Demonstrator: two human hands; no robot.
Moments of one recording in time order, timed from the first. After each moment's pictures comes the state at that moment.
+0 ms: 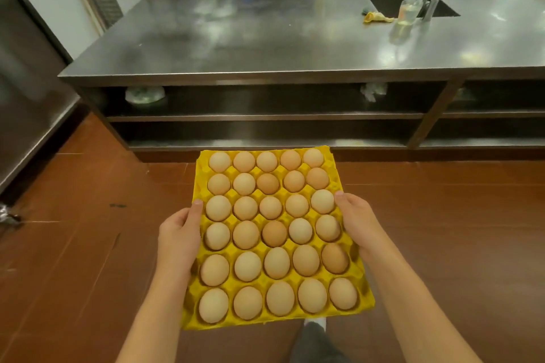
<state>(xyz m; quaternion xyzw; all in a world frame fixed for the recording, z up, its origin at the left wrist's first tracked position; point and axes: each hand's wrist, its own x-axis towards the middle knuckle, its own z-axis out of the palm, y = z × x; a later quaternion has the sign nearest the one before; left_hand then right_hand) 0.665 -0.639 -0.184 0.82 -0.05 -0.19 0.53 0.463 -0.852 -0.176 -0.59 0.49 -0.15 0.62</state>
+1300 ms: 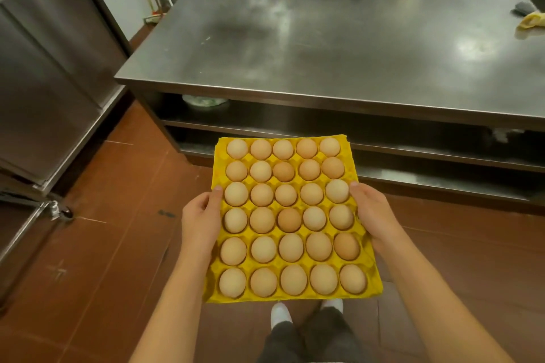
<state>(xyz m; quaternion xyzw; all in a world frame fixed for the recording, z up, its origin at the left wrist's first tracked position) 1.134 -0.712 -0.221 0.83 -0.02 -0.16 0.54 0.955 -0.946 -0.206 -0.59 0.47 -0.10 0.65</state>
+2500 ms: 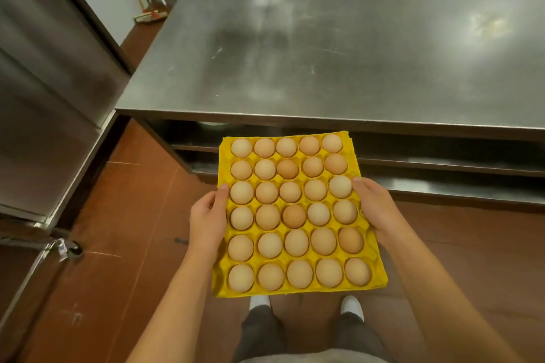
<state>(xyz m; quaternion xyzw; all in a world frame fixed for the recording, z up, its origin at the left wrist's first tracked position) 1.378 -0.752 -0.252 0.82 -0.03 -0.21 0.53 1.194 -0.989 -0.256 -0.56 0.48 -0.09 0.66</state>
